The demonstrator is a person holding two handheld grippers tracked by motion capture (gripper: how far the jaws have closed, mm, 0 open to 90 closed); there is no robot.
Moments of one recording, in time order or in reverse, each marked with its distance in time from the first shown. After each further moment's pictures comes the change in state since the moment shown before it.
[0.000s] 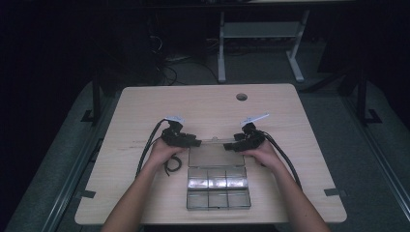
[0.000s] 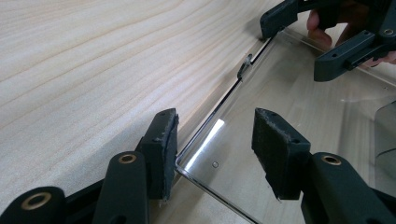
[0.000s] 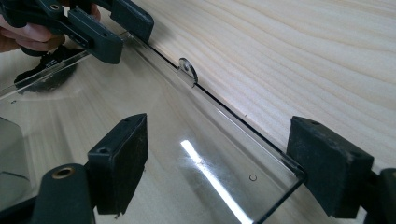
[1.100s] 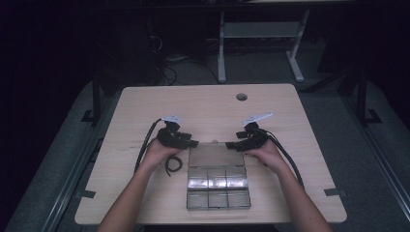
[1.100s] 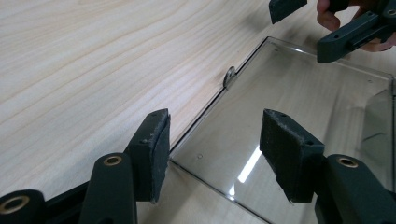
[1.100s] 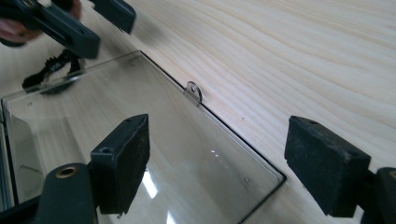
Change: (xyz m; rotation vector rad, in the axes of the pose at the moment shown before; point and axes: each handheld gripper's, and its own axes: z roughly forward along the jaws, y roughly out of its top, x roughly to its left) left arm -0.017 0.002 -0.024 0.006 0.056 0.043; right arm 0.011 0.004 -0.018 -0.016 -0.048 -0.034
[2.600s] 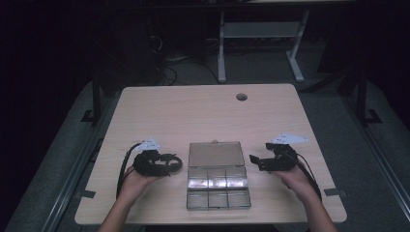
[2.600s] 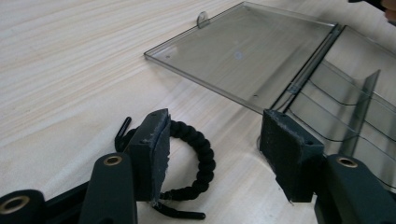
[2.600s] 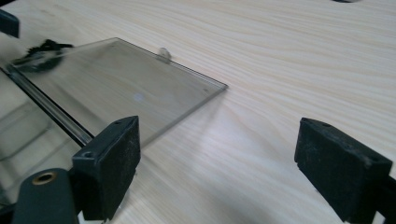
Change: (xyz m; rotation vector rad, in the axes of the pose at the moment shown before) left arm -0.054 -0.071 -0.066 -0.063 0.111 -0.017; right arm 0.034 -0.065 -0.083 -0.136 -0.248 0.033
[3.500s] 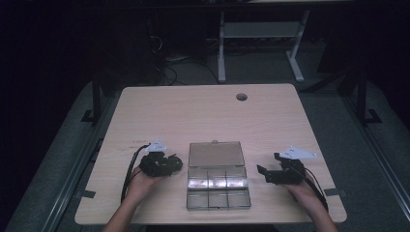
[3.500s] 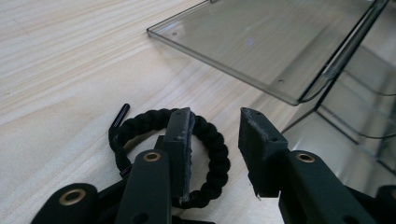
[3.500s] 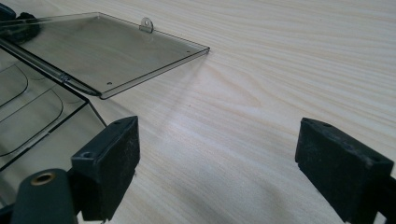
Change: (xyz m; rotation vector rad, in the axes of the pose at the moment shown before) left arm -0.001 -0.006 0.022 0.069 0.051 0.000; right arm 0.000 -0.041 -0.013 -0.028 -0.067 -0.002
